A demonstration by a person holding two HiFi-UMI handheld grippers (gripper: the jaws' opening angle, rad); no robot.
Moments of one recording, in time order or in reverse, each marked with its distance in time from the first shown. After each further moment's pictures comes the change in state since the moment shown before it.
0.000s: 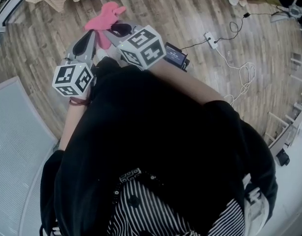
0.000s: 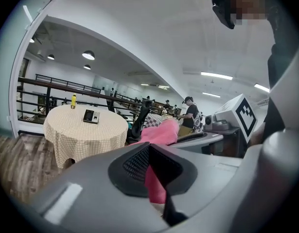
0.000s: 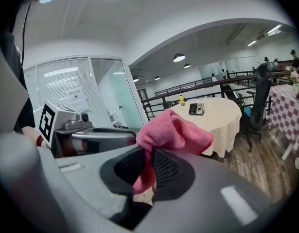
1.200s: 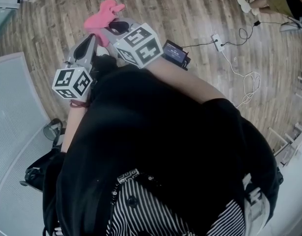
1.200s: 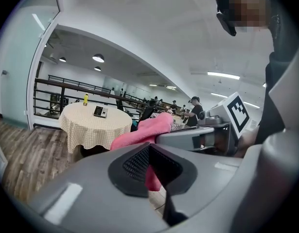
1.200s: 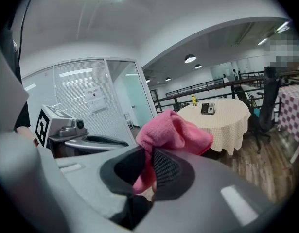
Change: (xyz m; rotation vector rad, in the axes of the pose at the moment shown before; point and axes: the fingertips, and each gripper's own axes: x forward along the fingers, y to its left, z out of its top) left arm -0.105 -0.095 -0.057 -0.040 -0.016 0.111; right arm -0.078 0.087 -0.054 -0.066 -0.016 0.115
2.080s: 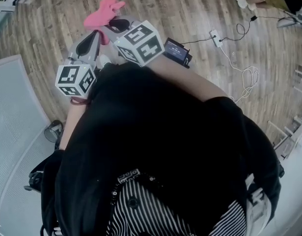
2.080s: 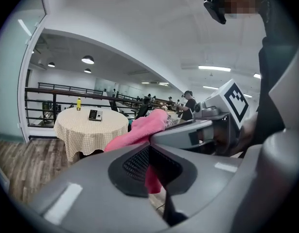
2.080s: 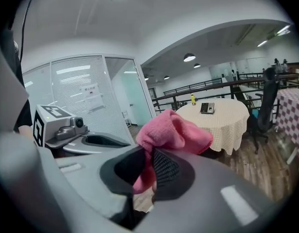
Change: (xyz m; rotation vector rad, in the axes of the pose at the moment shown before) left arm 0.010 0.002 0.002 0.102 0.033 -0.051; right arm 0.012 0.001 0.004 0.004 0.024 -0.028
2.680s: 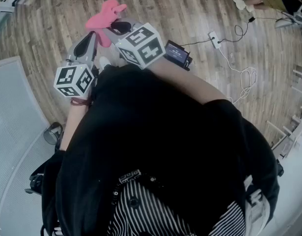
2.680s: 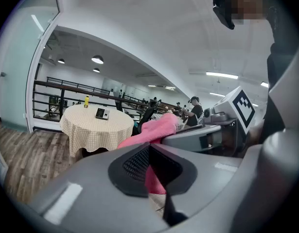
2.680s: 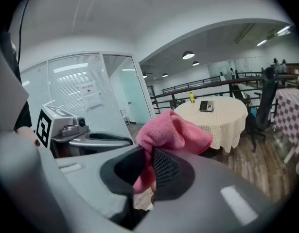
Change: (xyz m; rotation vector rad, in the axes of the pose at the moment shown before) left arm -0.012 0.033 0.004 -0.090 -0.021 0.040; right arm 0.012 0.006 0.005 0.021 0.034 -0.022
